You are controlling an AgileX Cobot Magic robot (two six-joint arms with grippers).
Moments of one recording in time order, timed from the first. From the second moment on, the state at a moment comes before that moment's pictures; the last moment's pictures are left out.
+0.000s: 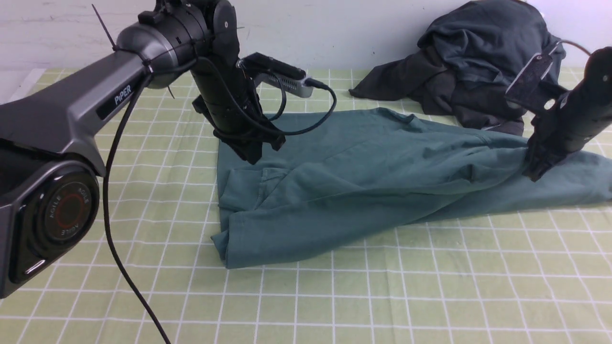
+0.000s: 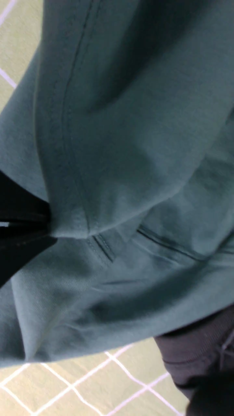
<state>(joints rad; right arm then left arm) -0.01 2.00 -1.52 -0.10 0.80 -0.73 -0.31 2.27 -2.10 -0.11 1.23 0.31</state>
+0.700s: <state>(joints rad) -0.01 2.00 -1.52 -0.10 0.84 -0.73 -0.32 2.24 -1.83 -0.12 1.21 0.25</state>
